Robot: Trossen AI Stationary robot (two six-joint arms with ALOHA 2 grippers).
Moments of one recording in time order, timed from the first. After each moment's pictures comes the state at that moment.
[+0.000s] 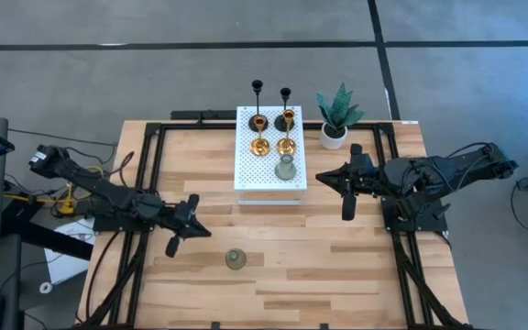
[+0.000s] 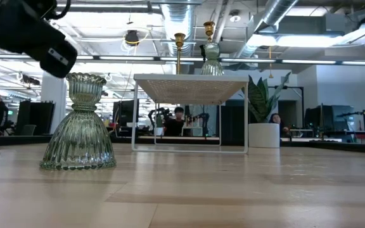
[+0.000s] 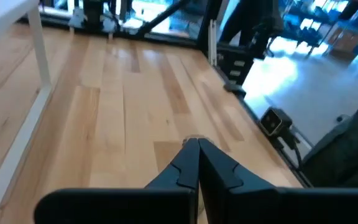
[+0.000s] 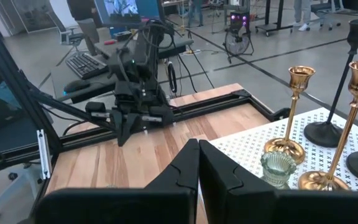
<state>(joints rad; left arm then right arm) -0.42 0.52 0.19 0.26 -0.09 -0.22 0.32 0.97 1.04 -0.30 0.52 0.26</state>
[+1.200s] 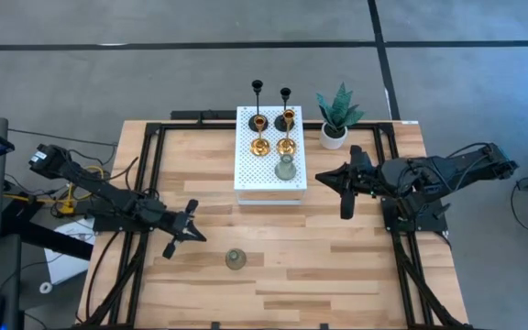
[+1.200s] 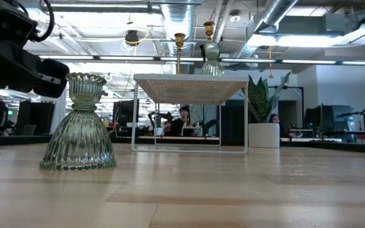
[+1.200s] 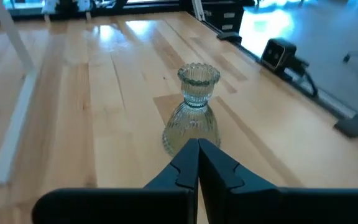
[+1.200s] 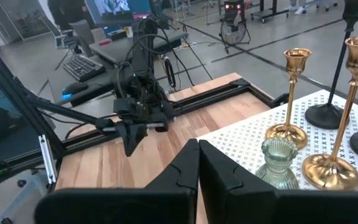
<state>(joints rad) -0.43 0.53 0.01 0.37 -0.04 -0.01 0.31 0.97 1.04 -0.33 0.53 0.36</state>
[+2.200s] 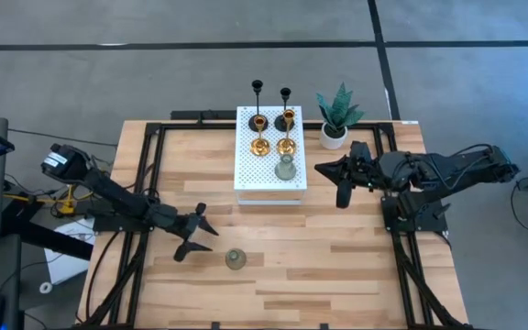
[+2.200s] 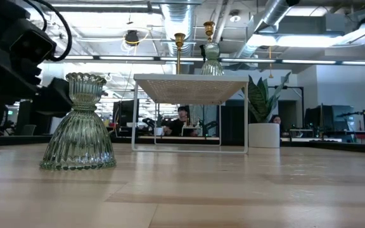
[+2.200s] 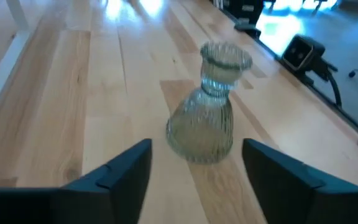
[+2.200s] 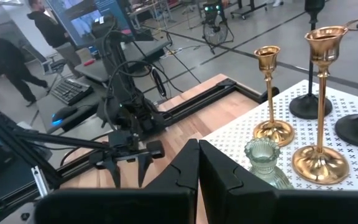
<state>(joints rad) -0.41 1.03 0.01 0.83 -0.04 -0.14 0.24 0.97 1.04 -0.32 0.53 0.47</state>
